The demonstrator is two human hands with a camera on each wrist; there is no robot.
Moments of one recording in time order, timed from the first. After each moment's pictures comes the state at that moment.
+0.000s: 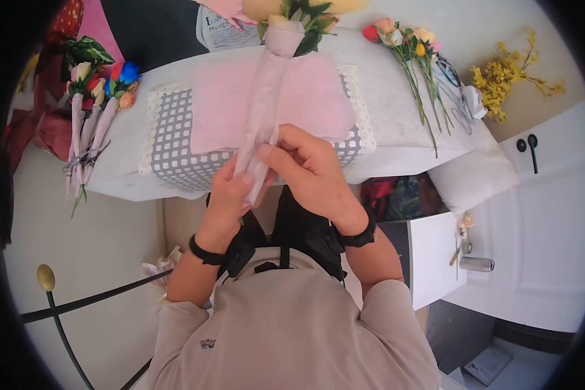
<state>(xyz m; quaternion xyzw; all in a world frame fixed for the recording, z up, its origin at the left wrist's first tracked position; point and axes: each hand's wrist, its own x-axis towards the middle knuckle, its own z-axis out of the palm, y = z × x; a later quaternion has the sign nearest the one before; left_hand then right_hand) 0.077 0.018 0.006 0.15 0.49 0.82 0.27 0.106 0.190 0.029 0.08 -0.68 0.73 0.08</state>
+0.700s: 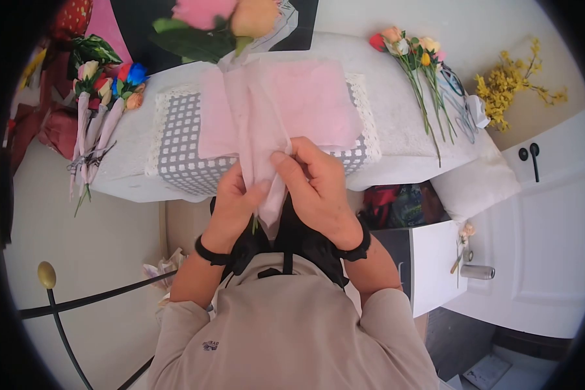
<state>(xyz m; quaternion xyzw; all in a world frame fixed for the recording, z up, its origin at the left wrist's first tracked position) 0.067 0.017 -0.028 0.24 0.52 0.80 0.19 0.112 0.180 0.019 0.06 -0.74 0.63 0.21</state>
